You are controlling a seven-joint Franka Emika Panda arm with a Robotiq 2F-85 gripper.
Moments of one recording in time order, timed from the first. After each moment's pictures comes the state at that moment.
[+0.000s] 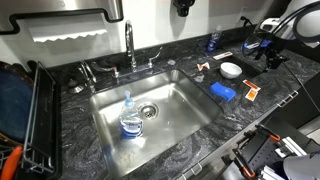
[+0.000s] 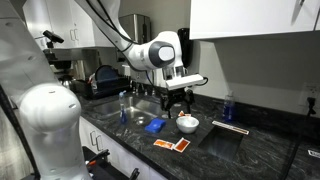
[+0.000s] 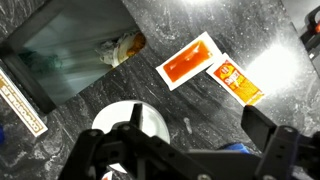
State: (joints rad) arm -0.12 -0.32 -0.34 -2.64 -0.36 2.44 -1.11
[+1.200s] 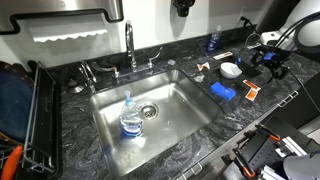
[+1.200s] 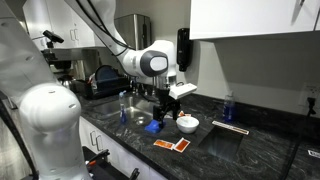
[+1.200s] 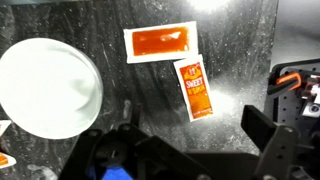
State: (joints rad) arm -0.12 -0.35 -0.34 -2.75 -0.29 2.45 -1.67
